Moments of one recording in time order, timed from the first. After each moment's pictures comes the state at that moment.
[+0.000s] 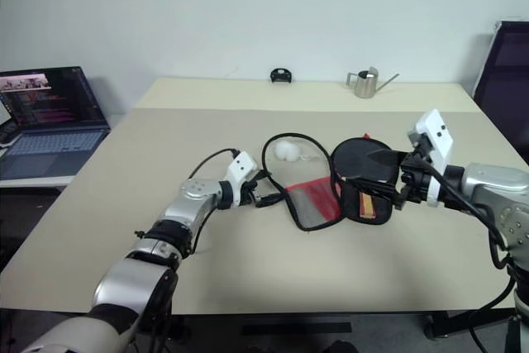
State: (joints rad) left arm -0.96 0.31 -0.12 1.07 0.01 -0.12 -0.88; right arm -0.51 -0.86 -0.27 -0.42 0.82 1.08 0.75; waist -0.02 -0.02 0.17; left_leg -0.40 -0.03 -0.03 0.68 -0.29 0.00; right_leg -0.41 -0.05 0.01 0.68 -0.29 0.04
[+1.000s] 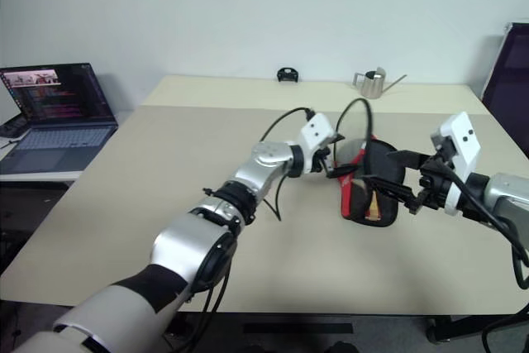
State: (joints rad) left arm -1.34 -0.05 -0.10 1.30 0.06 -0.22 -0.75; right arm -0.38 -0.89 -0.45 -0.54 0.96 1.14 0.58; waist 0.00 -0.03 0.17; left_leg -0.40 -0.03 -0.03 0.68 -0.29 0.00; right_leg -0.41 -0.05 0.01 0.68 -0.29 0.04
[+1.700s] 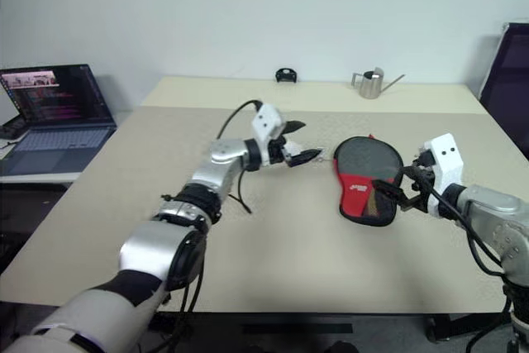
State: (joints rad) left arm -1.14 0.21 0.01 1.08 -0.05 -0.28 -1.00; right arm -0.43 -0.80 -0.21 -0.23 0.70 0.99 0.42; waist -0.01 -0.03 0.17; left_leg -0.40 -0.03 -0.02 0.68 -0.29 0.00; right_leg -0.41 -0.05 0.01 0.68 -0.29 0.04
